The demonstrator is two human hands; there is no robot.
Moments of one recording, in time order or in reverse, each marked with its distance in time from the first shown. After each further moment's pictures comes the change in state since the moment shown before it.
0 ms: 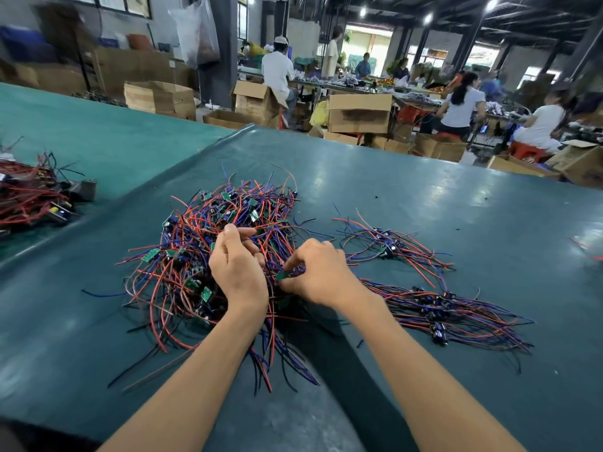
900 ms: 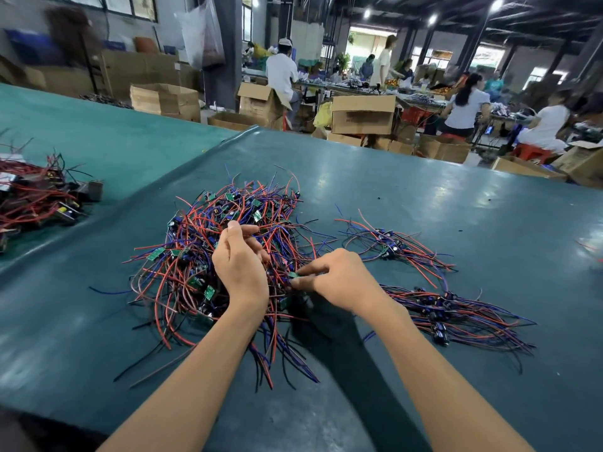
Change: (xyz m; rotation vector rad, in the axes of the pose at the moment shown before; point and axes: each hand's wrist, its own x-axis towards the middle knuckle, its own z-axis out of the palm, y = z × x) left_hand 0.004 -0.001 0.001 0.025 -0.020 -0.001; right_hand -0.017 0.024 -0.009 0.356 -0.035 0.111
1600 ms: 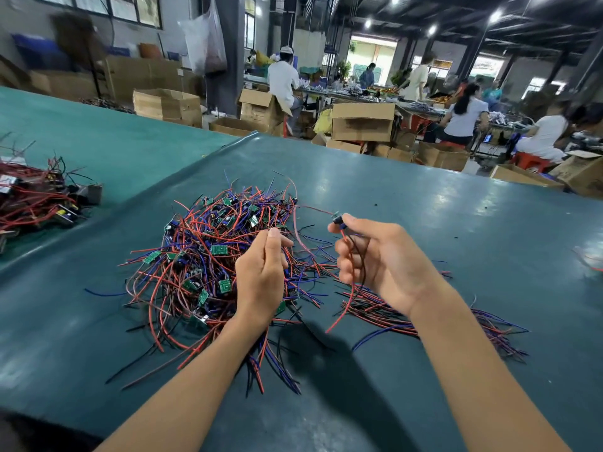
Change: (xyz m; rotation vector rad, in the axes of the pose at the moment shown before) left_hand -0.017 -0.011 0.001 0.433 -0.357 0.312; right_hand -0.043 -0.038 -0.080 1.083 -0.158 0.144
